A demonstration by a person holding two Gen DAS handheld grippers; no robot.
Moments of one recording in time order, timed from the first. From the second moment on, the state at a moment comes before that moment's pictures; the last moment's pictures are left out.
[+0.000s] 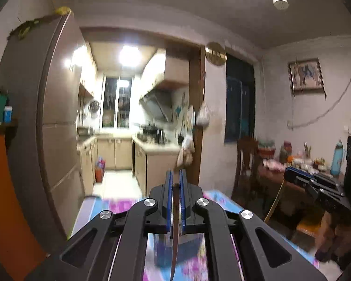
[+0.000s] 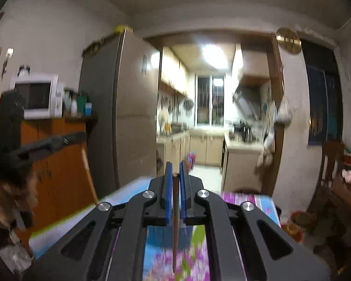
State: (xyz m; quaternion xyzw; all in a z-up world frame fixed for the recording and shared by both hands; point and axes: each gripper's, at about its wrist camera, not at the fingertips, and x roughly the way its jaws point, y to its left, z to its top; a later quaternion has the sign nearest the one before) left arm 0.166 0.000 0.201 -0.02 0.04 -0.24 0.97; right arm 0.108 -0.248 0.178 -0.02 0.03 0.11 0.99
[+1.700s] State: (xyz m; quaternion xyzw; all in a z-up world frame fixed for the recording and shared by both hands) left arm 0.093 0.068 0.095 0.12 0.07 -0.11 0.98; right arm -0.006 -0.372 0.086 -0.01 0.07 -0.08 0.99
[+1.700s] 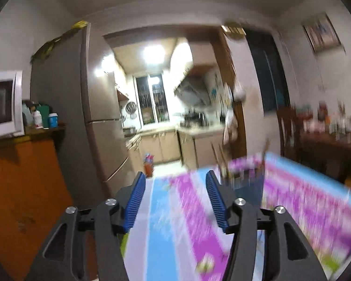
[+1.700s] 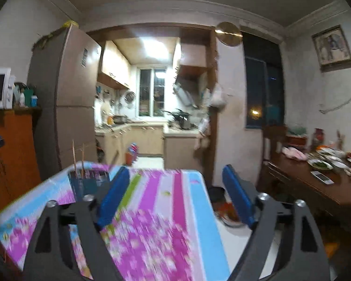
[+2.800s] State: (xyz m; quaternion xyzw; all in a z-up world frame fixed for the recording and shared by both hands) left arm -0.032 -0.010 -0.095 0.16 0.27 -0.19 0.93; right arm -0.063 -0.202 -0.091 -0.07 0.27 0.06 0.96
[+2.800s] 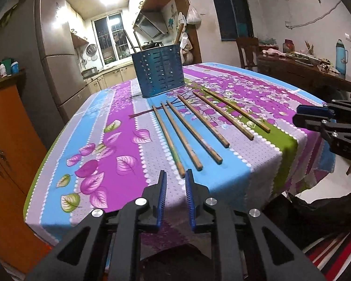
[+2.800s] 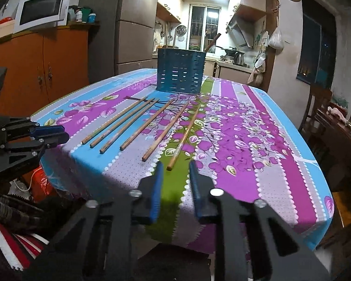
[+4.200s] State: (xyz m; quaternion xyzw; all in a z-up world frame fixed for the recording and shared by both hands) left arm -0.003 -0.022 -0.120 0.16 0.25 -0.18 0.94; right arm -0.016 -0.189 -0.118 -0.07 0.29 0.04 0.95
